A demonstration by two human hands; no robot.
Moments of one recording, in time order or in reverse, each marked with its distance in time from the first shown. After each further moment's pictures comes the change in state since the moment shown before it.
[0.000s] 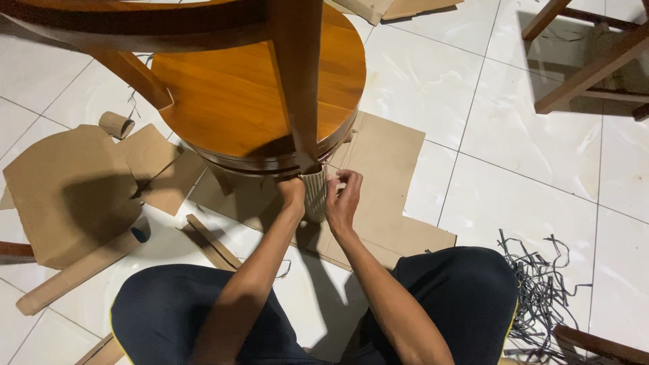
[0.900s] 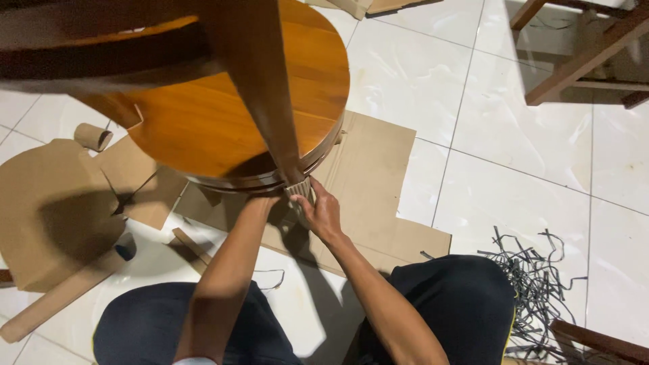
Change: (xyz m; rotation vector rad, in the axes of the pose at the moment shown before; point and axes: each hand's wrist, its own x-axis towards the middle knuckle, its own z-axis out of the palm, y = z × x) left_hand -0.050 0.130 -0.049 -0.628 -0.318 -0.453; right_hand 0.009 -0.006 -0.001 -0.126 -0.382 0.034
